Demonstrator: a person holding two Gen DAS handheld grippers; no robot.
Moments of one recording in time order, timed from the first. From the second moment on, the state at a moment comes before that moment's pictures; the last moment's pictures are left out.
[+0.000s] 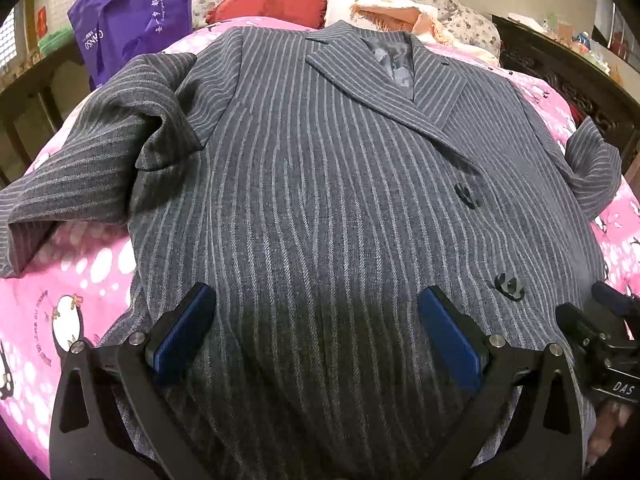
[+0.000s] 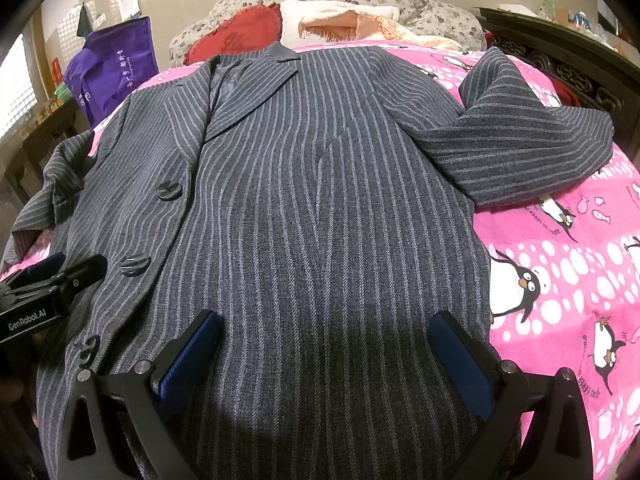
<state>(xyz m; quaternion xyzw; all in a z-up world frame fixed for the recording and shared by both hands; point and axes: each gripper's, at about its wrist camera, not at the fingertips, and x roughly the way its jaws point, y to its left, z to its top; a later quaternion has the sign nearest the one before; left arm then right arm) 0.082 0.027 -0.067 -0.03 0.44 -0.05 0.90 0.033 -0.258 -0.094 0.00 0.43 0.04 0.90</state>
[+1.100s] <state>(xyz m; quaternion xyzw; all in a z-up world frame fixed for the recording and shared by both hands) 0.081 0.029 -0.070 -0.02 0.44 -0.04 0.90 0.014 -0.246 -0.092 -0.01 0.45 0.12 0.89</state>
